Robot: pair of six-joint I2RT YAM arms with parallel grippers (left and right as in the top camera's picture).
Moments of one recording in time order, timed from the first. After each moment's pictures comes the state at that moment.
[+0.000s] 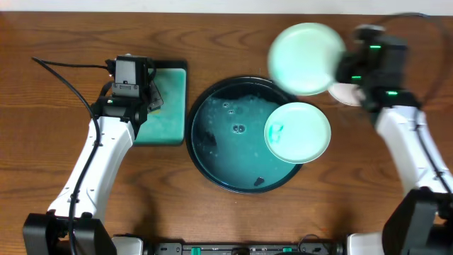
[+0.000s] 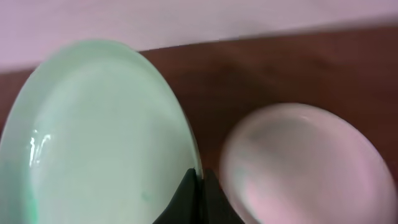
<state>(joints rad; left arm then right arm) -0.10 1.49 1.12 -0.58 -0.22 -0.46 -0.10 1.60 1.18 -0.20 -0.19 0.17</state>
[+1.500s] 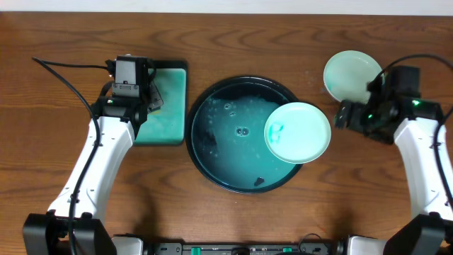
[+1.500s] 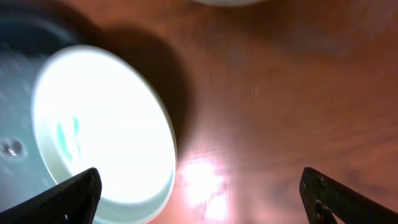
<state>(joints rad) -0.10 1.49 1.12 -0.58 -0.22 -0.46 -0.16 1.49 1.16 -0.95 -0.12 0.18</state>
